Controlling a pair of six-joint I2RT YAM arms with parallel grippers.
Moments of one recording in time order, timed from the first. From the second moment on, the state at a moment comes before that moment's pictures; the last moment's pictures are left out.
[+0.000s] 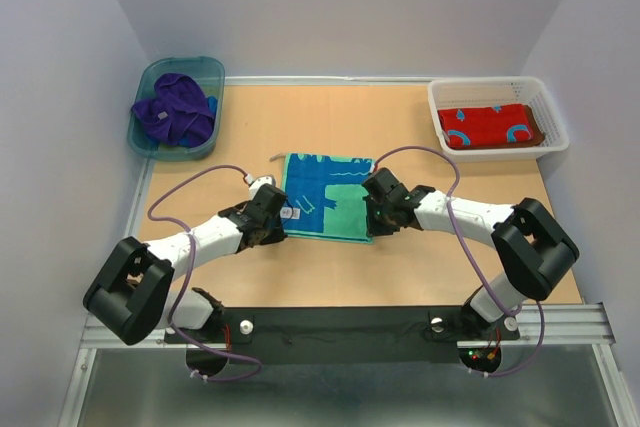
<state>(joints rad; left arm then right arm) -0.63 1.29 0.57 -0.31 -0.22 -0.73 0.73 1.56 0.85 -0.39 0.07 0.63</state>
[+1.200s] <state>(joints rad) -0.63 1.31 0.59 -0.32 -0.23 -0.74 0.73 1.54 0.85 -0.39 0.08 0.63</state>
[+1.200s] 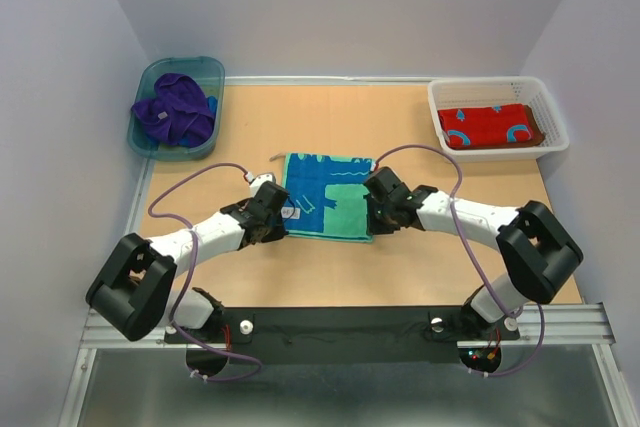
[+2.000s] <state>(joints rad) -0.64 1.32 0.60 -0.33 -0.24 -0.74 0.73 1.40 0.82 -0.47 0.08 0.63</state>
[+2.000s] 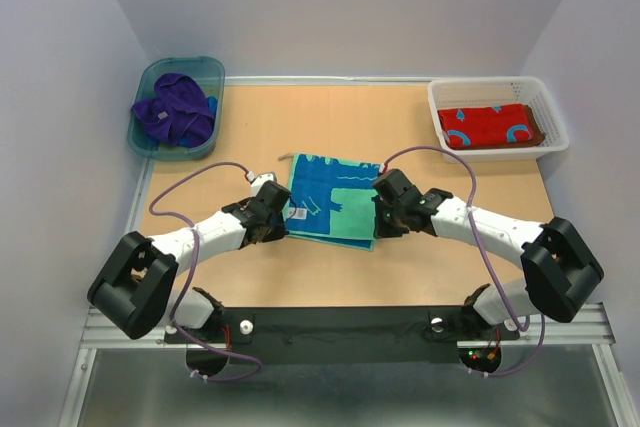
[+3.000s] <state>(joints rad) -0.64 1.27 0.61 -0.33 -0.23 -0.78 0.73 1.45 0.82 -0.48 0.02 0.66</state>
